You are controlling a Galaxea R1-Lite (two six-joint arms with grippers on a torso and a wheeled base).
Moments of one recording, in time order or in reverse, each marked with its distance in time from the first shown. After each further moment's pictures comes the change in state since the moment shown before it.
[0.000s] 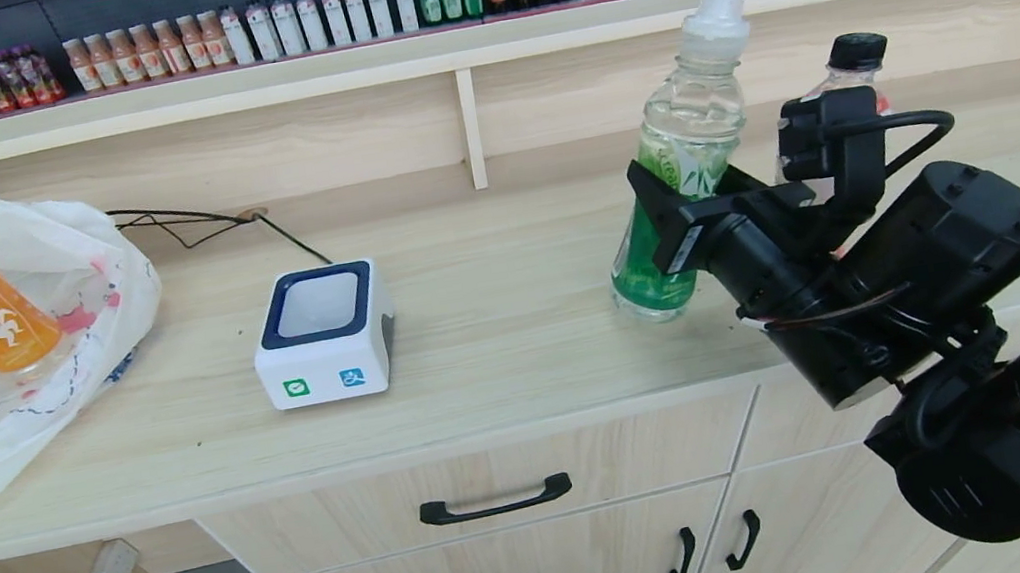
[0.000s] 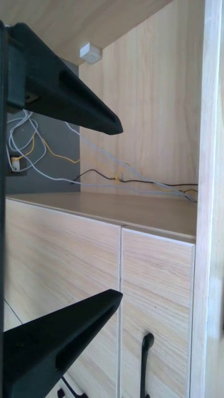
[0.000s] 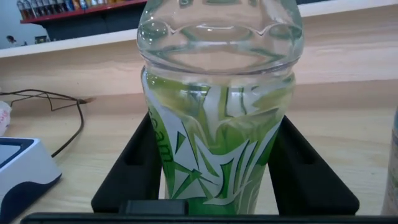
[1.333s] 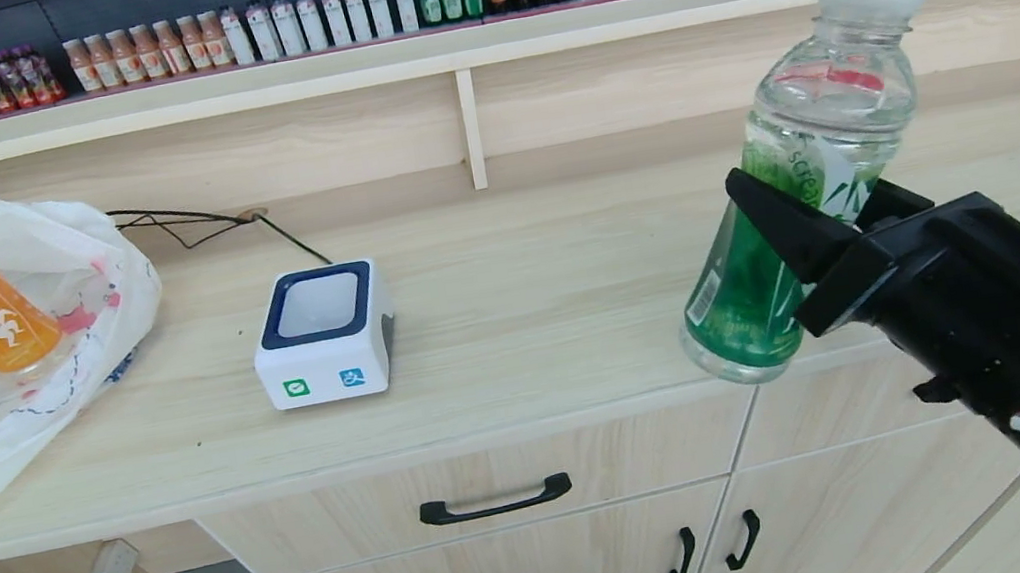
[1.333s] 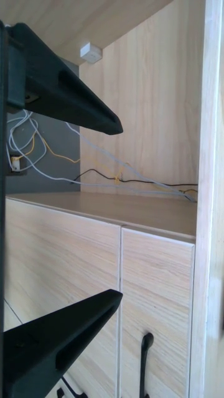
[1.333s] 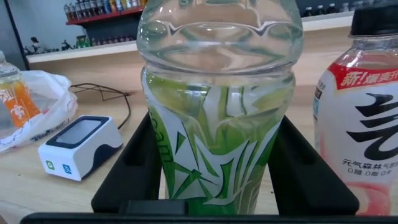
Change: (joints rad) left arm 0.001 0.000 0.000 0.000 0.000 -0.003; right arm 0.111 -0.348 0.356 -0.001 0.009 -0.002
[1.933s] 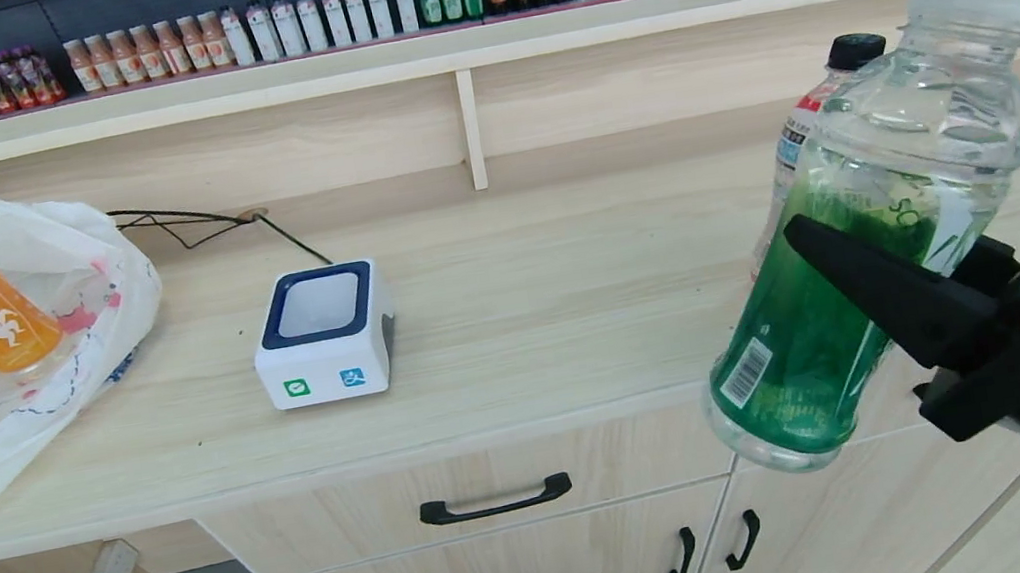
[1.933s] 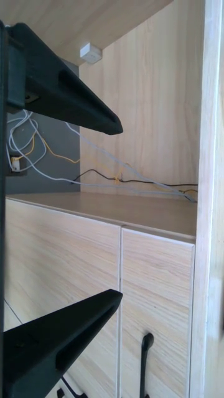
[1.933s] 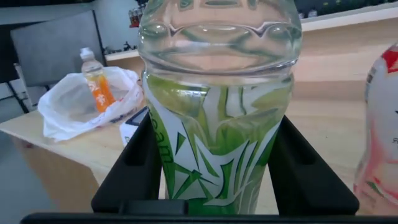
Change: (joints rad) left arm 0.000 0.000 0.000 0.000 0.000 0.002; right arm 0.079 -0.142 0.148 0.000 0.145 0.094
